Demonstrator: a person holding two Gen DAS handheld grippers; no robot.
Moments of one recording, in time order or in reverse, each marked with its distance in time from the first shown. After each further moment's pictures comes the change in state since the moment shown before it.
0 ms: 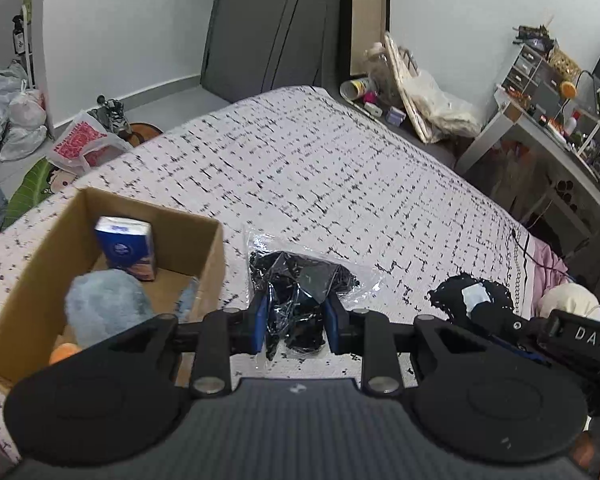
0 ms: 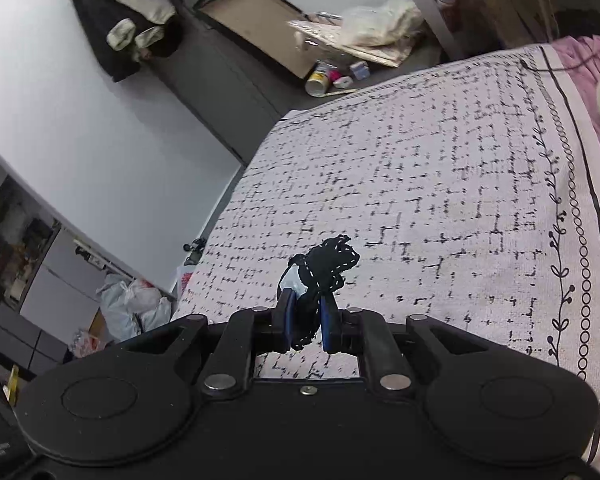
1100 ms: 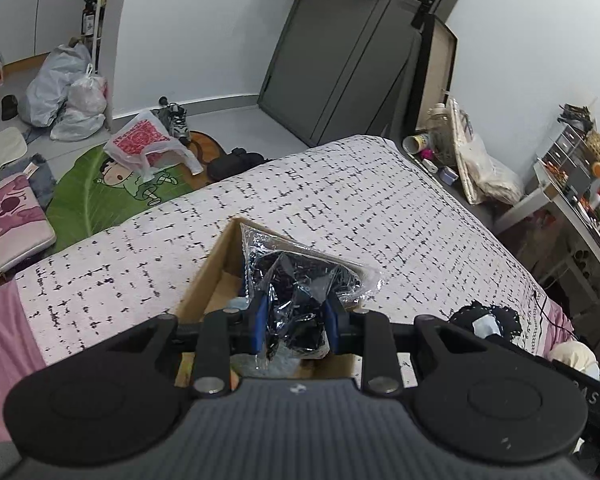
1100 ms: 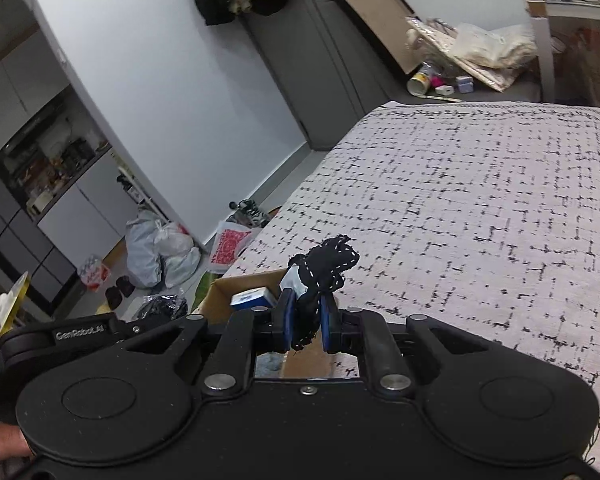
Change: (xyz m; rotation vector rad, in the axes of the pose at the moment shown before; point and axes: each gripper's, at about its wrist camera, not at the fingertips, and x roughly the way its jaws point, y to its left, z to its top) left arm -0.066 0.128 0.017 -0.162 -0.070 0.038; right arm 0.002 0.110 -0.047 -0.276 0.028 0.078
